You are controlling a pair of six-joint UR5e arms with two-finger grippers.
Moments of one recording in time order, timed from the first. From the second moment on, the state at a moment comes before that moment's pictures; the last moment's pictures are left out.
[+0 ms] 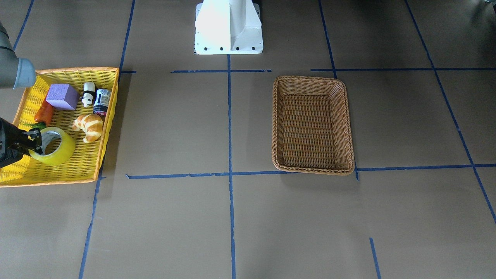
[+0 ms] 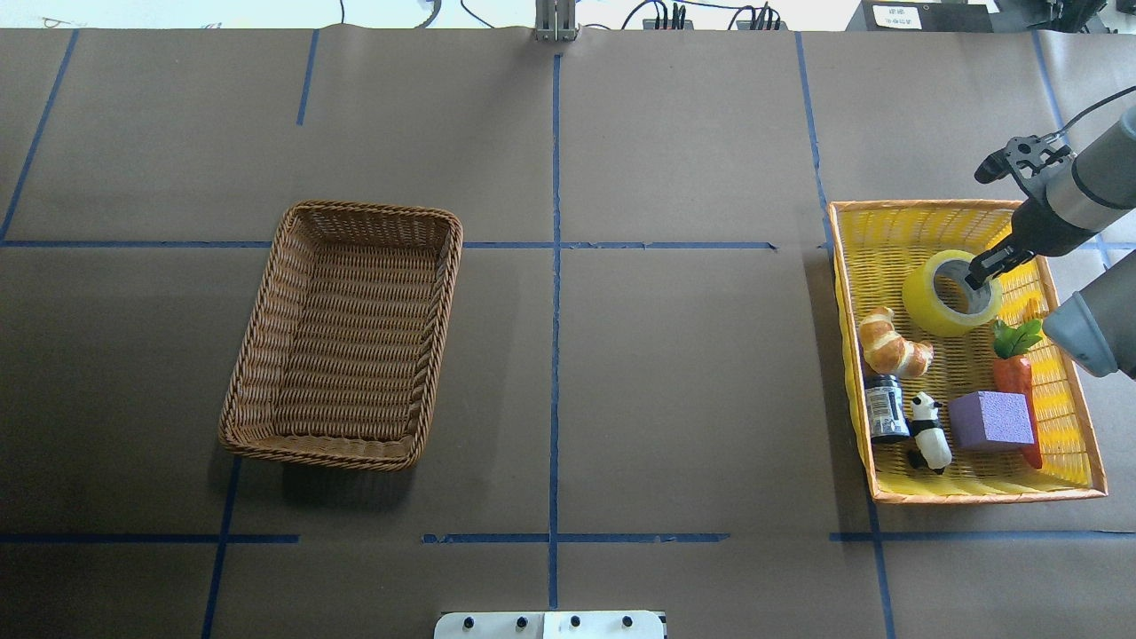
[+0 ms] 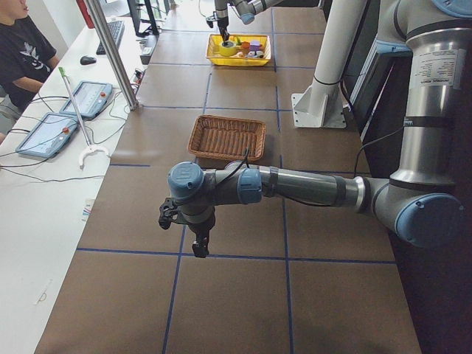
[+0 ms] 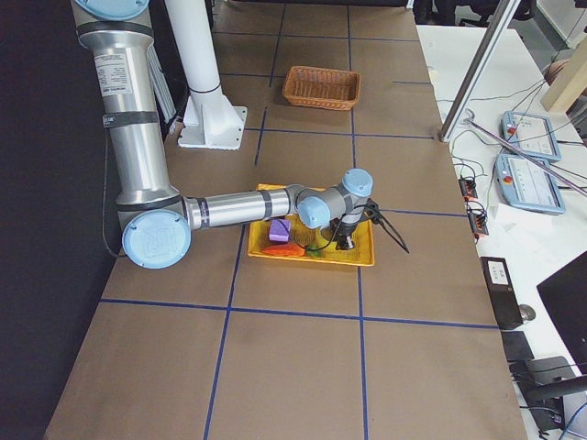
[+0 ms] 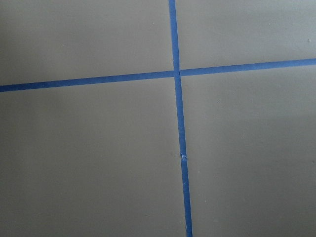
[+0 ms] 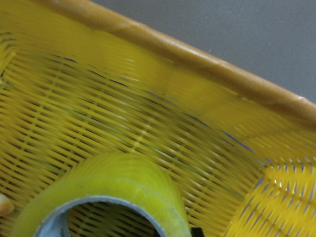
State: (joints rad) left arm -1.58 -1.58 -1.69 -1.37 -2.34 0.15; right arm 1.07 -1.42 1.54 -1.29 2.26 0.19
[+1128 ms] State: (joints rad) left arm -1.33 -1.66 -2.03 -1.64 -2.40 -0.46; right arm 1.01 -1.37 1.92 -1.18 2.45 0.98
